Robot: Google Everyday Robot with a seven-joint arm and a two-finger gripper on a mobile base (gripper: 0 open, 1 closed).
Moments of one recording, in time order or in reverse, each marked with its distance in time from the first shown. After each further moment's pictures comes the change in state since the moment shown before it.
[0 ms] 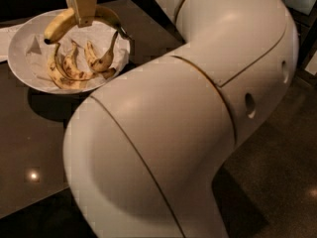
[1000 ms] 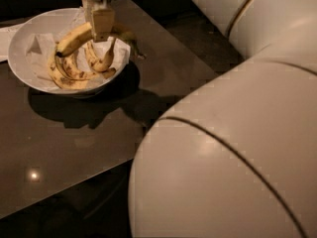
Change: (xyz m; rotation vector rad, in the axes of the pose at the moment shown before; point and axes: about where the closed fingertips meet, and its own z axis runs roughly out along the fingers) arm 0.019 0.053 -0.002 -0.019 -0.006 0.134
